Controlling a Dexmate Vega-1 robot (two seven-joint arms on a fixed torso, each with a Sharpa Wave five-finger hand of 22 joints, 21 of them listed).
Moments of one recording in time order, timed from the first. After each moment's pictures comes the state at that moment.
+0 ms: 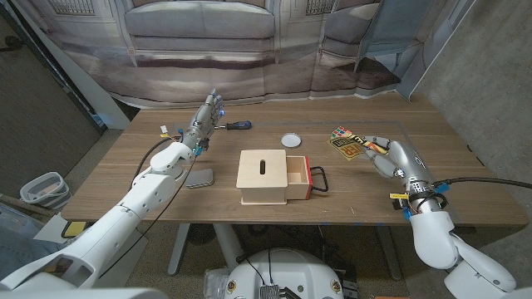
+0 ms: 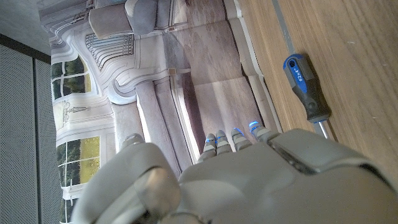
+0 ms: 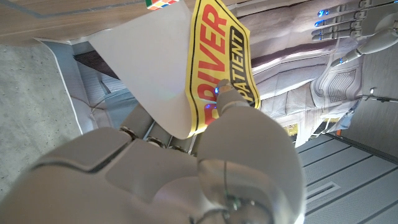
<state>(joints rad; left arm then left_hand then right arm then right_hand) 0.90 0.61 0.31 -1.52 -0.72 -0.15 -0.02 0.41 0.01 -0.04 0.10 0.37 -0.07 0.04 0.20 0.18 -0.09 -0.02 0.20 0.19 -0.13 0.01 0.18 0.18 -0.12 -0.04 0.20 0.18 -1.68 -0.67 -0.02 -2.14 -0.48 0.06 -0.56 0.97 0.14 0.30 -0.15 0.18 0.82 -0.14 0.22 0.20 0.89 -0.10 0.23 0.18 0.84 -0.11 0.20 0.19 0.82 -0.10 0.33 0.21</state>
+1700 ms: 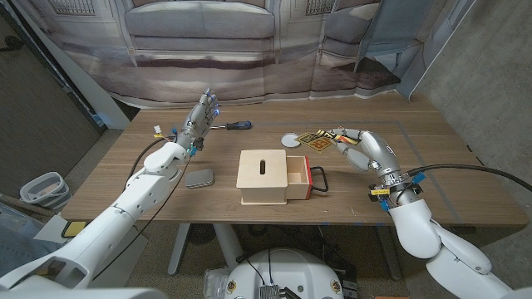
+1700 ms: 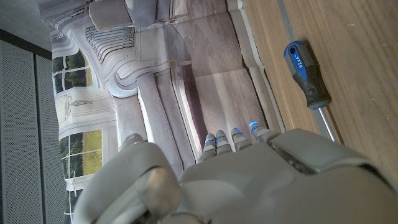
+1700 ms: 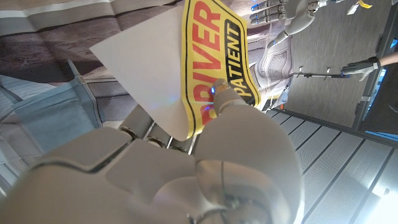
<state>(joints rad) 0.91 0.63 0.29 -1.52 -0.74 -0.16 -0.02 0.42 0.01 -0.06 0.10 0.37 -0.07 0.04 0.20 0.18 -0.08 -0.01 0.20 0.19 -0.12 0.02 0.18 0.18 -0.12 -0.04 0.20 0.18 -1.55 -0.66 -0.11 -2.12 -0.50 0.26 -0.48 1.01 0.14 0.33 -0.15 0.18 0.84 -0.15 0.22 0.20 0.88 -0.12 0.22 0.18 0.80 -0.09 0.19 0.20 0.78 -0.08 0.31 0.21</state>
